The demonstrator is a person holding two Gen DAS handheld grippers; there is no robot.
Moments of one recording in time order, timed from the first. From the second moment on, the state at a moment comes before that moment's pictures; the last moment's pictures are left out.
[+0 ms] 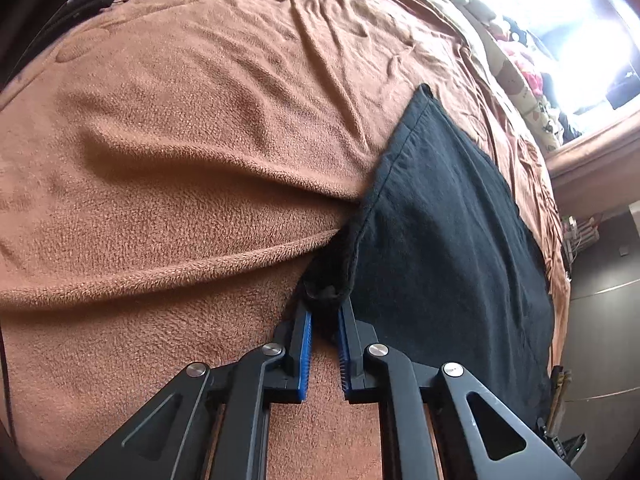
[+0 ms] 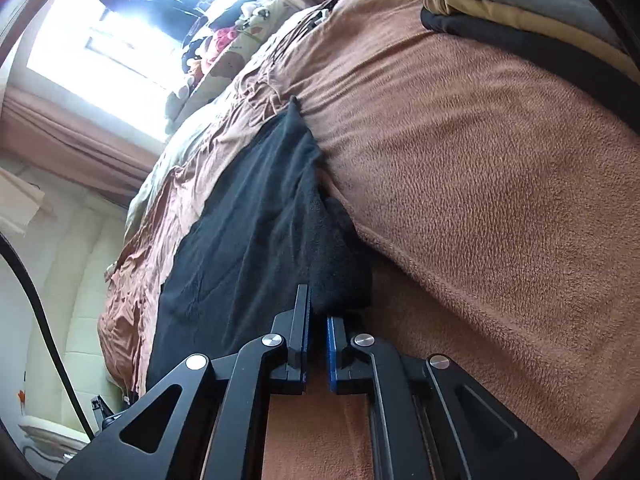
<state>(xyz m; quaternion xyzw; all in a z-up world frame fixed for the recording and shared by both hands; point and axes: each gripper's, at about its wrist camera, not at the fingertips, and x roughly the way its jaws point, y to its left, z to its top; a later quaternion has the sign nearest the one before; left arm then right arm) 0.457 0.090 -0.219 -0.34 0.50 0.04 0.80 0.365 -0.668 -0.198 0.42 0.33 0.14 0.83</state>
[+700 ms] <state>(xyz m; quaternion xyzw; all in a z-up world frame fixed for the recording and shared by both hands) 0.452 0.082 -0.231 -0.45 0.40 0.05 0.79 0.376 -0.668 -0.246 0.53 0.30 0.14 0.78</state>
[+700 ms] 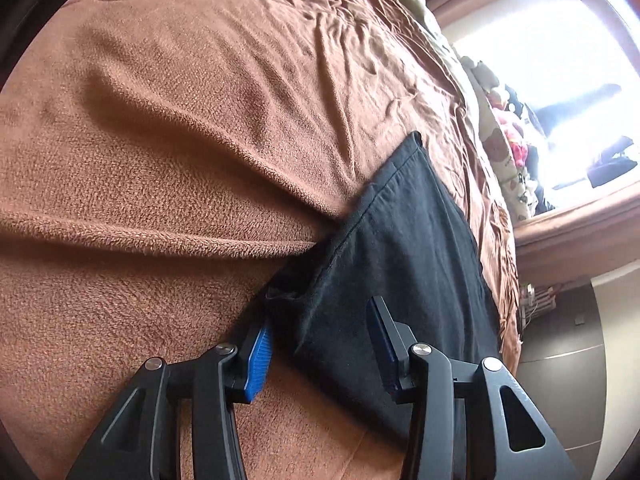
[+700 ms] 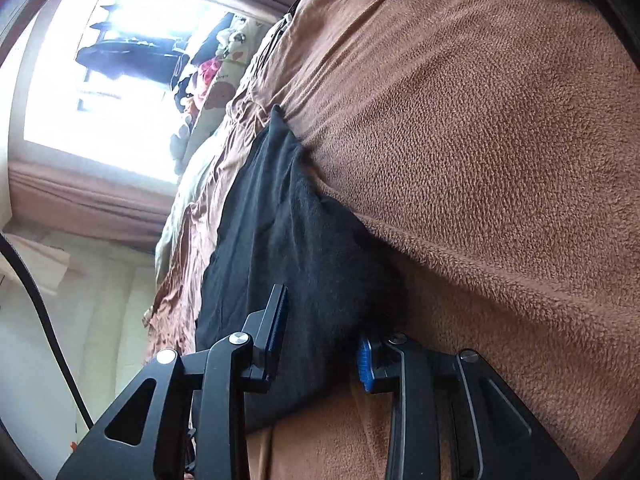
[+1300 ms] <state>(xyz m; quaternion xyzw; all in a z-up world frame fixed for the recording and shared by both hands) 0.455 0.107 -0.158 -0.42 0.37 0.01 0.83 0.370 -0.656 -0.210 0.51 0.30 0.15 0.80</state>
